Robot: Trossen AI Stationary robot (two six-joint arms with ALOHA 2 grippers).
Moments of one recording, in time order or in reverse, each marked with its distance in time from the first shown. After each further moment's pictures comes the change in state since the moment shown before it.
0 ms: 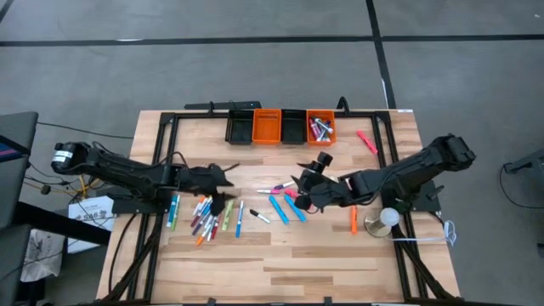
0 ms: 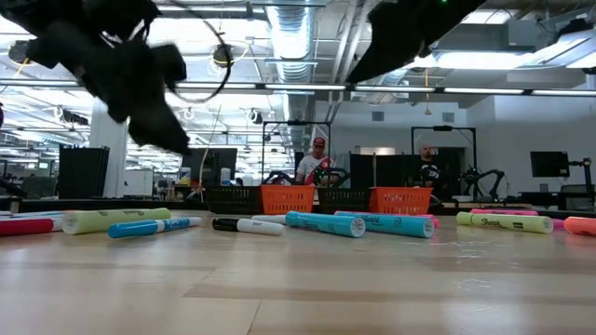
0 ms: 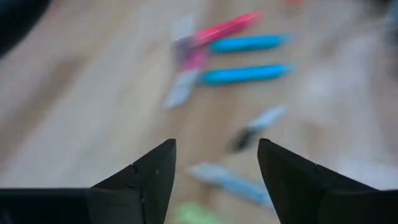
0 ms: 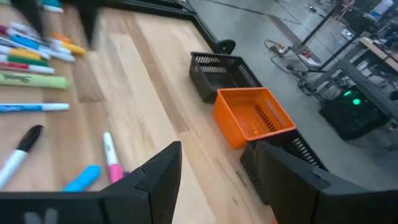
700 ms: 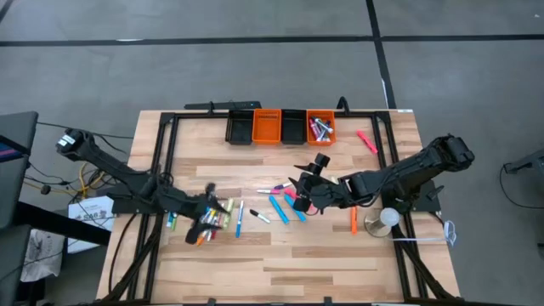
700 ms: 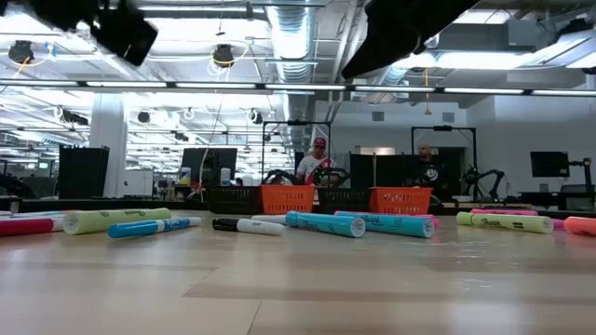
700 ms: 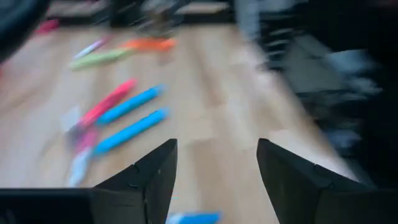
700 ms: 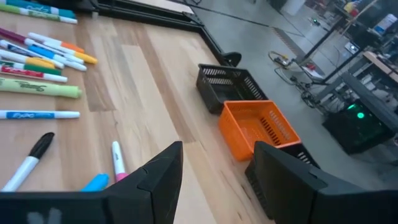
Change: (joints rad) left arm -0.404 -0.168 0.066 -0.039 -0.175 0.185; right arm 0.024 0.004 0.000 0.061 -0.008 -0.062
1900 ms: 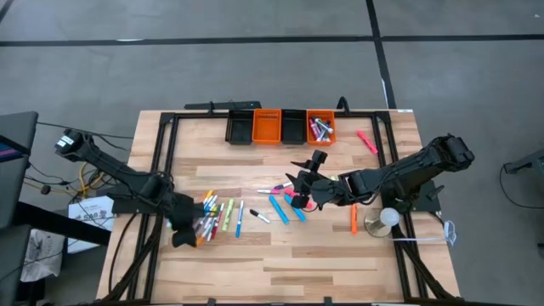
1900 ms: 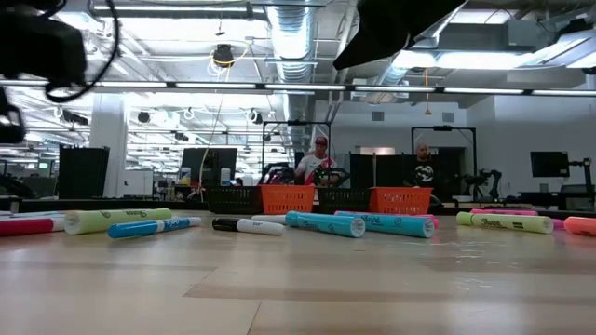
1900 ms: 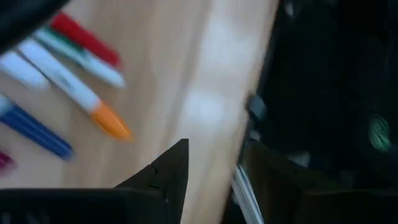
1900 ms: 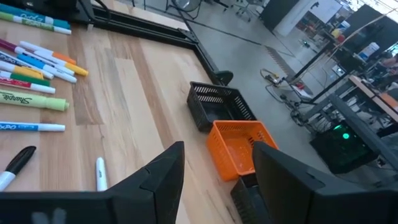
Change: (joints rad) left arm 0.017 -0.003 -0.056 -0.366 0.676 -0.843; right arm -0.026 0.000 0.000 0.108 0.003 -0.155
